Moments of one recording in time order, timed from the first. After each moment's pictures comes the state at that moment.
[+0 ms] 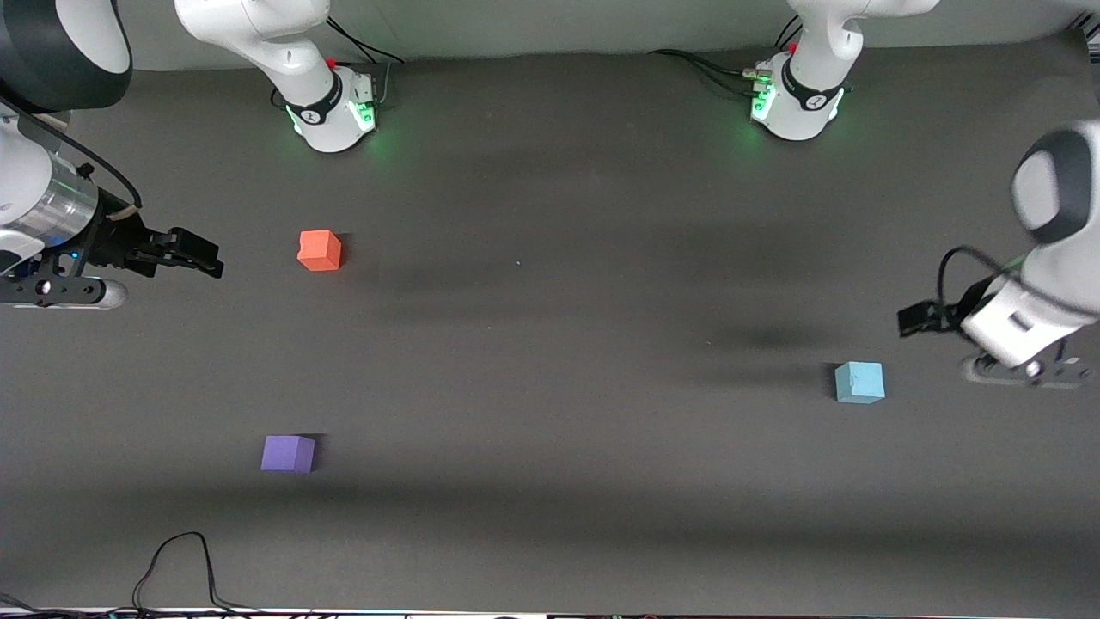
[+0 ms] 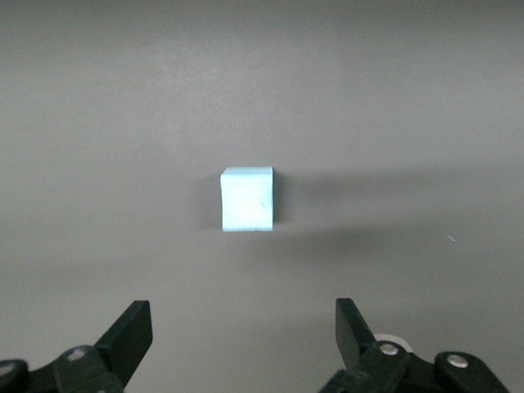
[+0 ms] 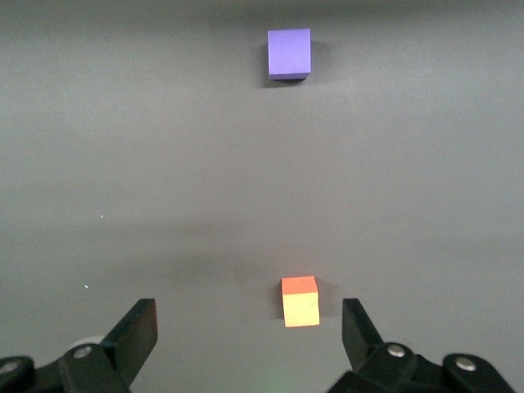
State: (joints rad) left arm -0.10 0.29 0.11 -1.71 0.00 1.94 0.10; right arm 0.16 0.03 -0.08 -1.63 0.03 1.59 0.15
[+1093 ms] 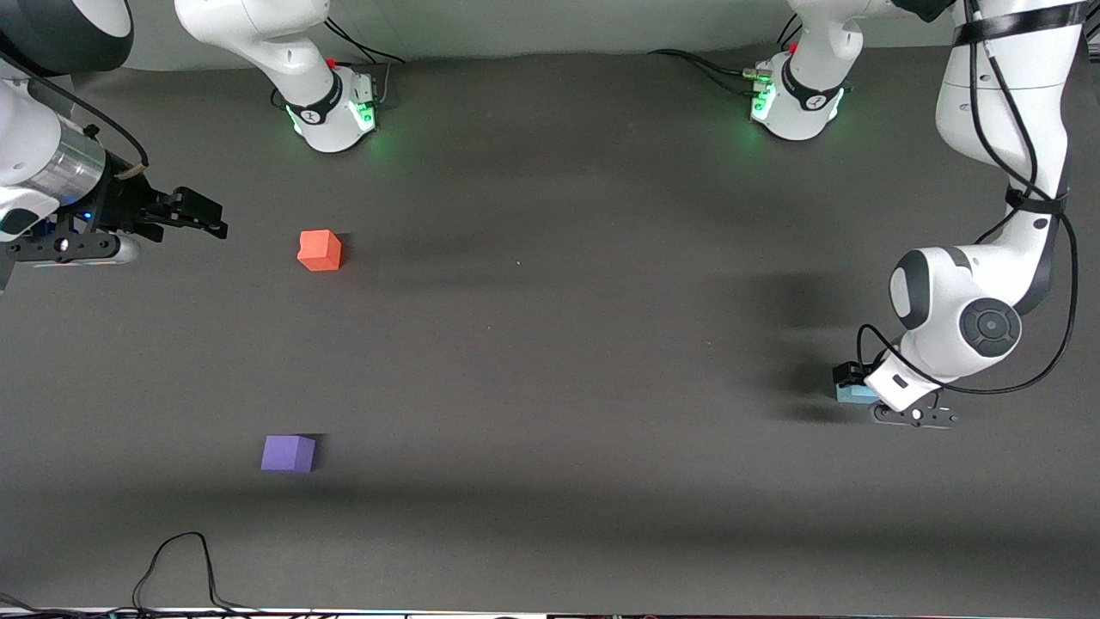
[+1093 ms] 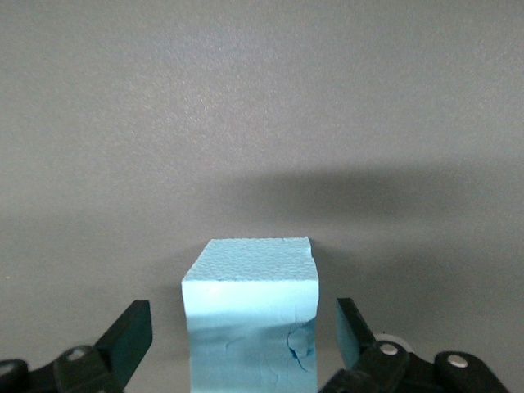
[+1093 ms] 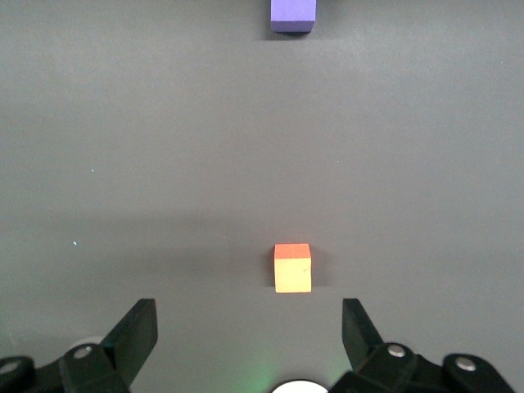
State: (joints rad) left arm -0.08 0.54 0.11 -1.91 0.00 2.45 0.11; right arm 0.18 -0.12 -0.12 -1.83 0.03 1.62 0.08
